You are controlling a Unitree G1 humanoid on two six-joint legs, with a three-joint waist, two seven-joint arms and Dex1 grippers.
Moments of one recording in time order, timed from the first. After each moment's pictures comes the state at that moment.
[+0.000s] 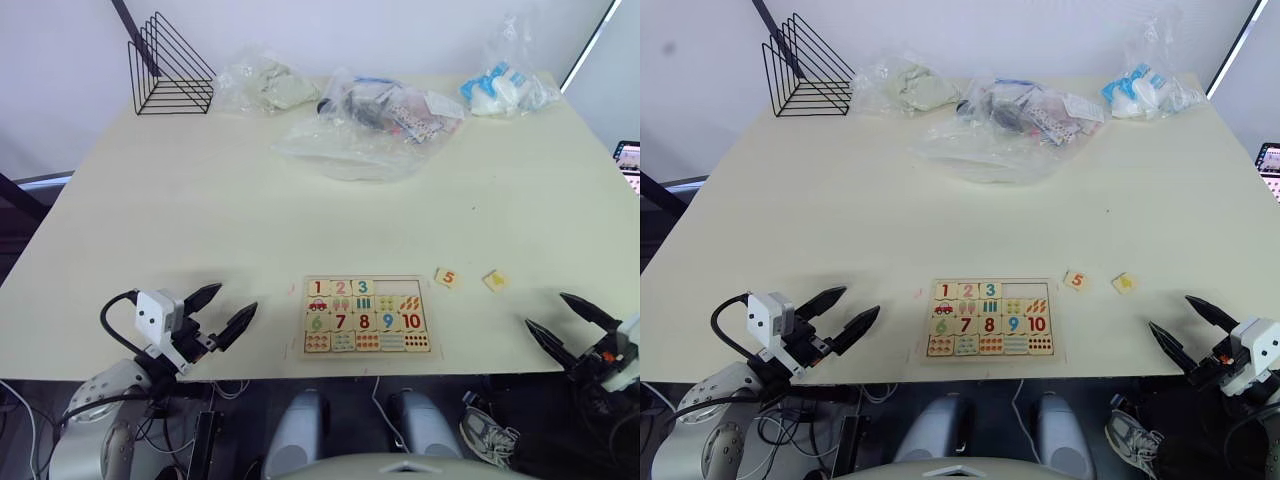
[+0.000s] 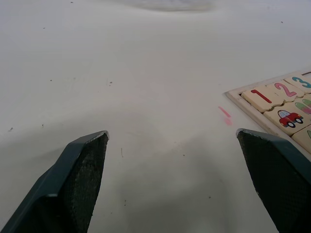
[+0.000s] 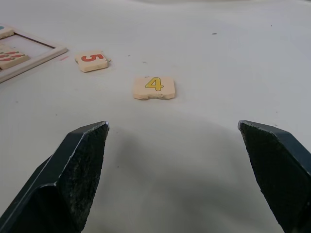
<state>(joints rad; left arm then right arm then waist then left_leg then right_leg) 0.33 0.48 0.35 -0.30 -0.49 0.23 -0.79 0.29 -0.55 -0.45 0.16 0.51 -0.25 1.06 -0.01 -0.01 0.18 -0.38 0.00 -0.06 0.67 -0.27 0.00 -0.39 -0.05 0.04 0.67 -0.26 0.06</state>
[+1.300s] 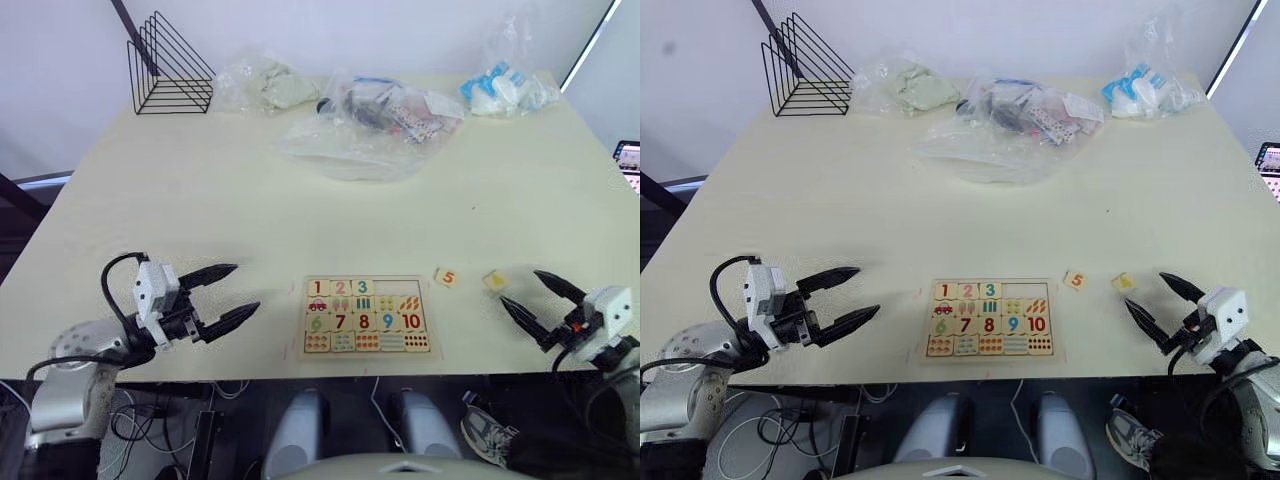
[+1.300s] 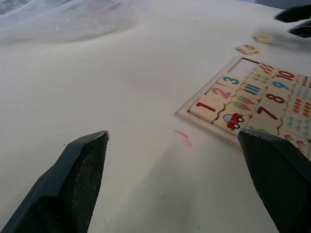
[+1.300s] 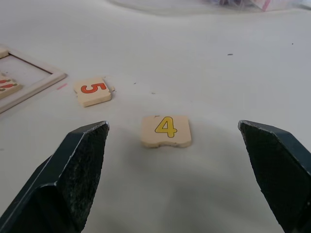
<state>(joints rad) 0.09 0.70 0.30 -0.06 -0.53 0.10 -1.23 0.21 -0.55 -0.34 0.01 0.45 -0.08 0.88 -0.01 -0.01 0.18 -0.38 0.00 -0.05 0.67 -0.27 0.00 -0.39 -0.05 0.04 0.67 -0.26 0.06</state>
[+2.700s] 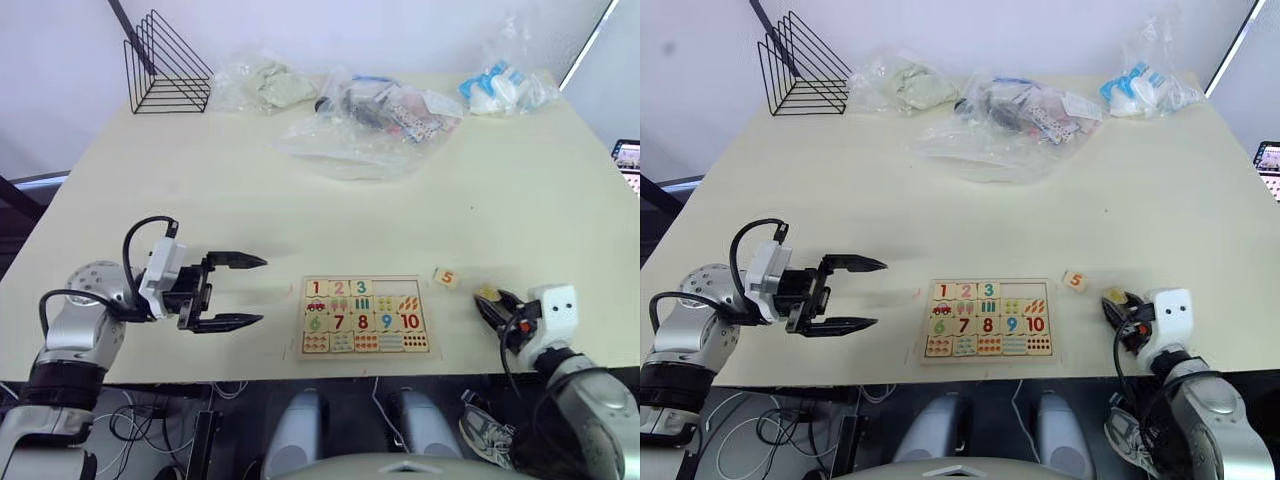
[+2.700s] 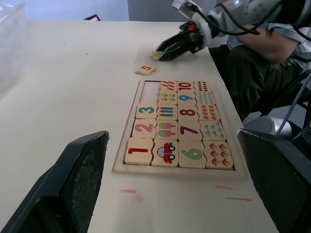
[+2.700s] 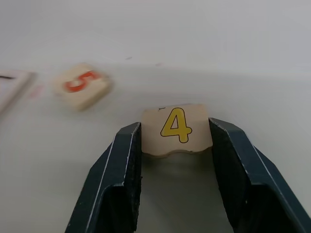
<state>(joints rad) -0.22 0.90 0.00 0.21 -0.71 -0.12 -1.58 0.34 -0.33 -0.21 -0.56 0.39 0.54 0.33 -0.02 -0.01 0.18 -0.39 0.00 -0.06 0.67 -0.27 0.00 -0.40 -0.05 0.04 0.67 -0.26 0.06</state>
